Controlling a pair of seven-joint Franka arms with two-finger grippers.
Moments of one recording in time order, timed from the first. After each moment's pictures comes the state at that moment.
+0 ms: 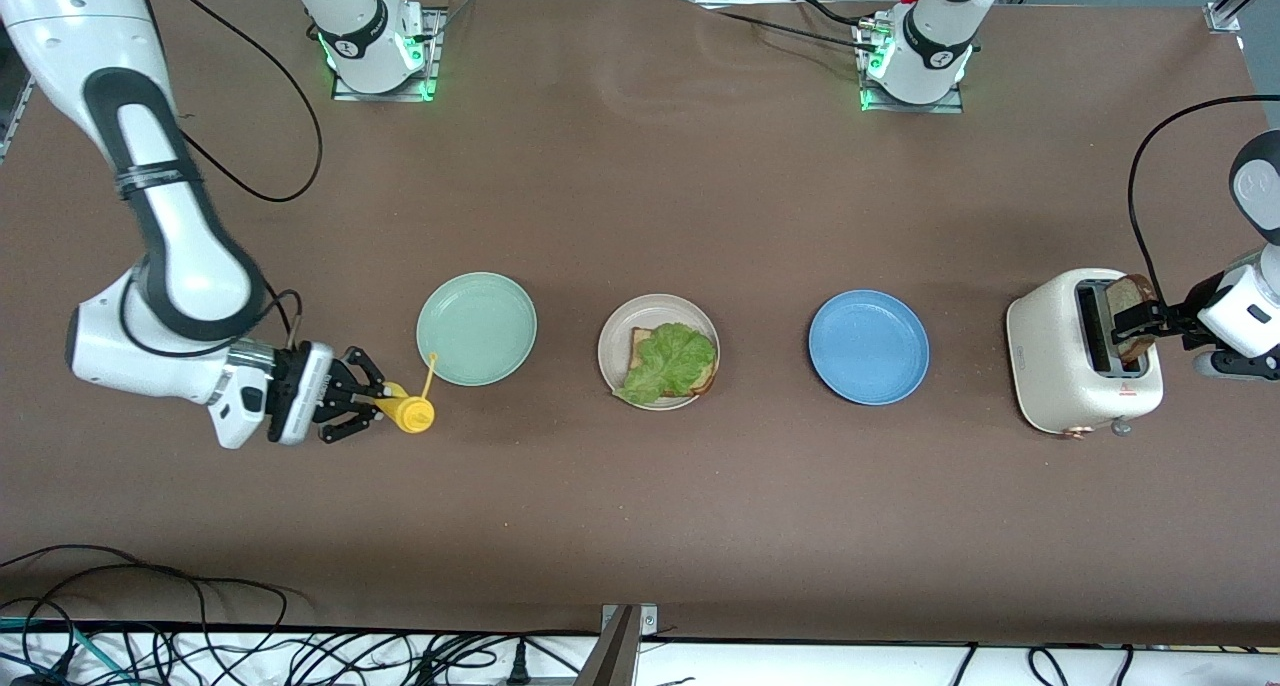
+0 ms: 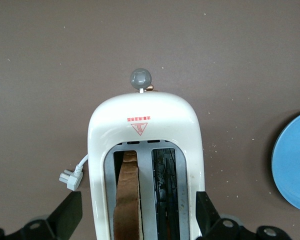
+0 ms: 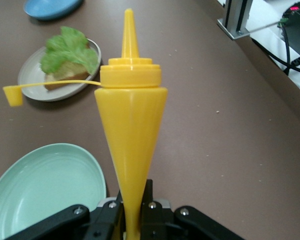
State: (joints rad) left arm 0.18 0.28 0.09 -1.83 0.00 2.12 0.32; right arm -0.14 0.65 0.31 -1.58 0.55 2.29 -1.47
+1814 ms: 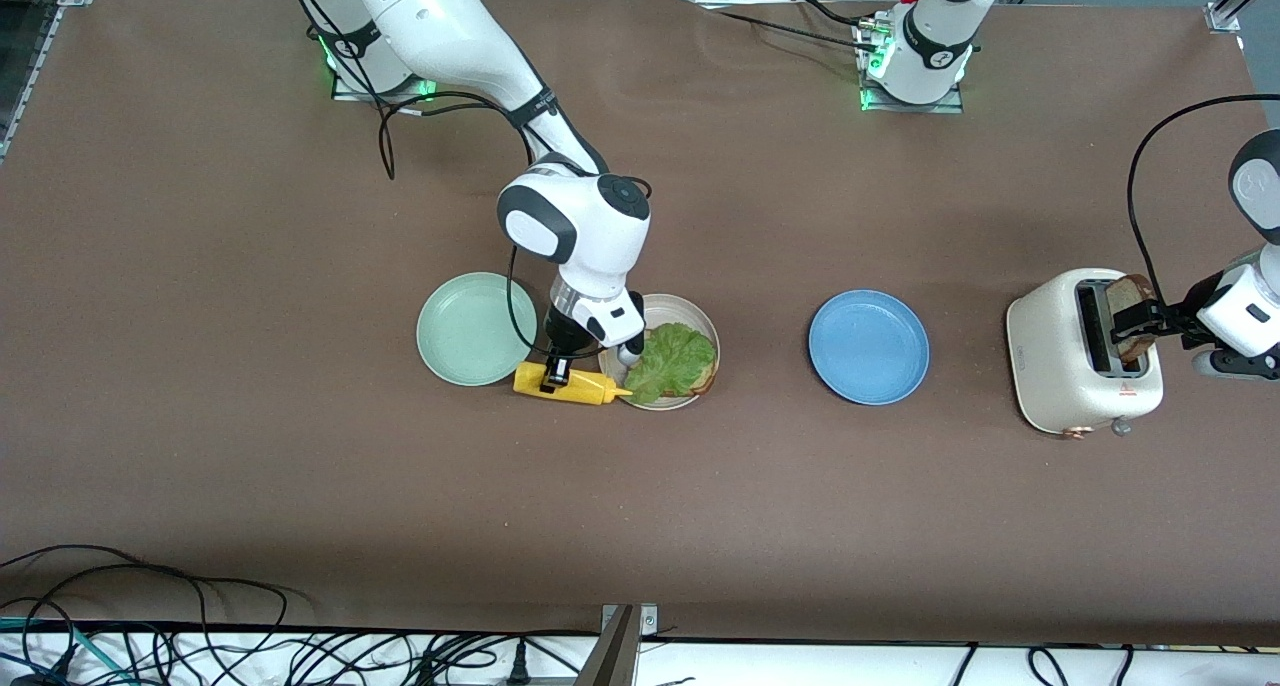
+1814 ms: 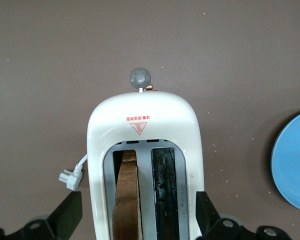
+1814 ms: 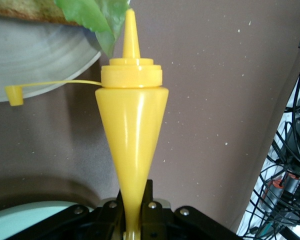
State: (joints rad) left arm 0.18 0.28 0.09 -1.83 0.00 2.12 0.32; right arm 0.81 0.80 -0.16 -1.44 -0.67 2.26 -0.36
